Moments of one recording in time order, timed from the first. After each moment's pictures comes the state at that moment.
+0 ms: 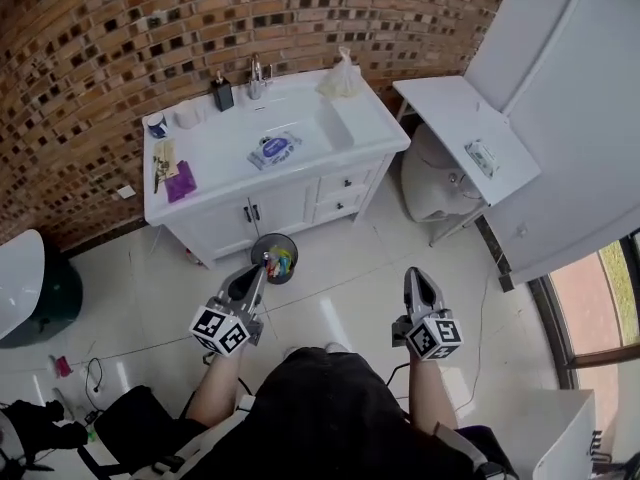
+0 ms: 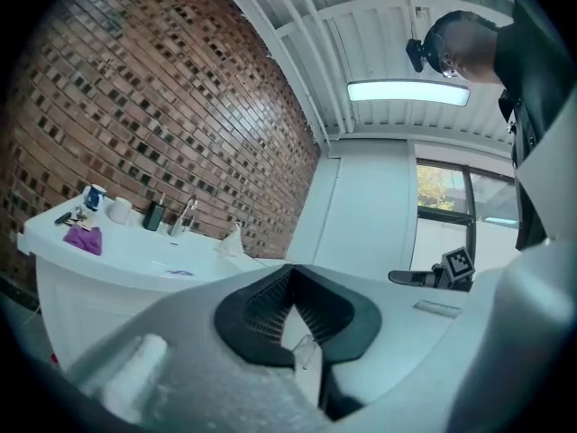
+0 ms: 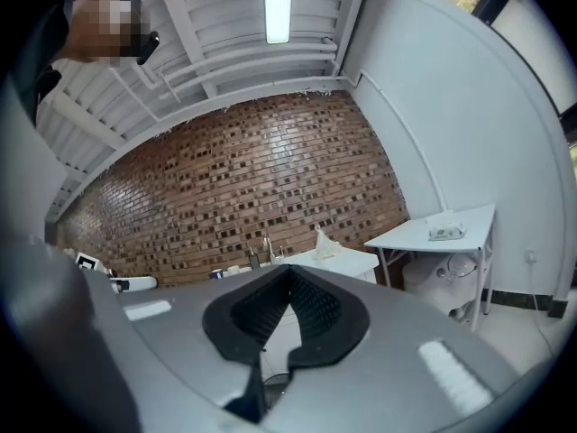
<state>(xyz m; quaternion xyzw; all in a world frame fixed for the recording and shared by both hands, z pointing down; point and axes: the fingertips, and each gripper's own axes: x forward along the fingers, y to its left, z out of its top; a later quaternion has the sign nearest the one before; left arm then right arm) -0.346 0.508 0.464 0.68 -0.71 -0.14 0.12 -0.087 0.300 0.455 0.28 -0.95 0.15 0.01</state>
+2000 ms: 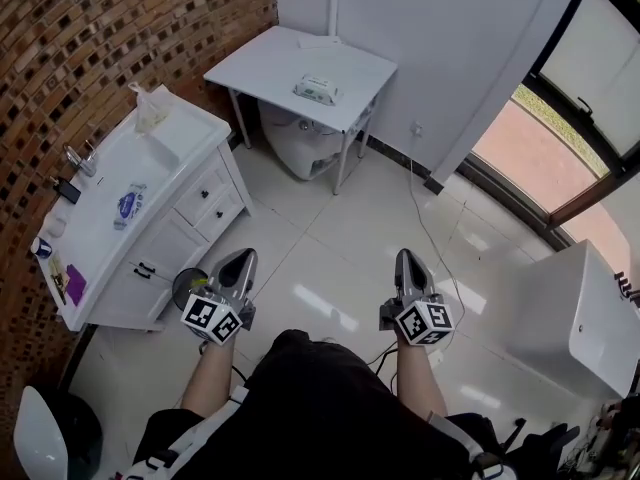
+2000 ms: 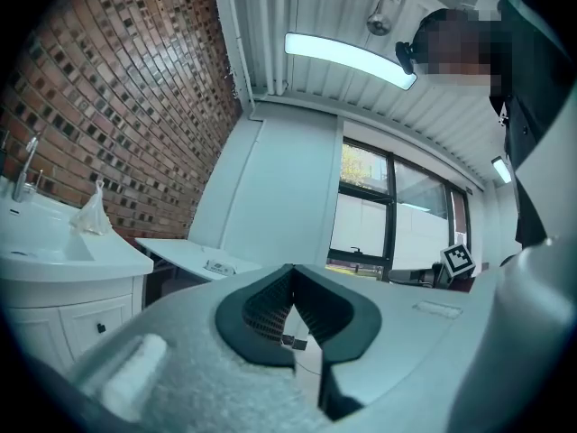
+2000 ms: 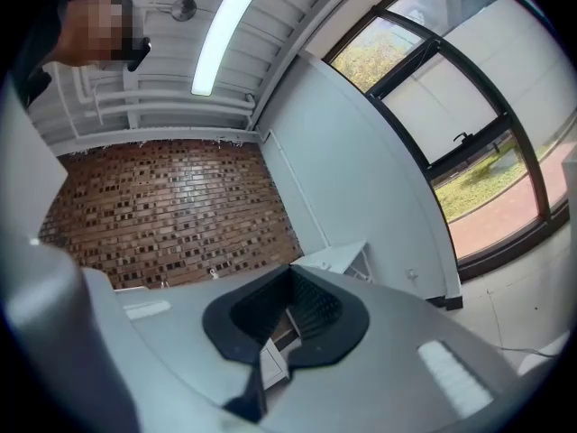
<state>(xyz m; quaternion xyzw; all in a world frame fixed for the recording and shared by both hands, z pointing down) -0.055 0.269 0.444 0.85 -0.50 -0.08 0.11 0.271 0.228 0.466 0.54 -0.82 0.18 -0.09</state>
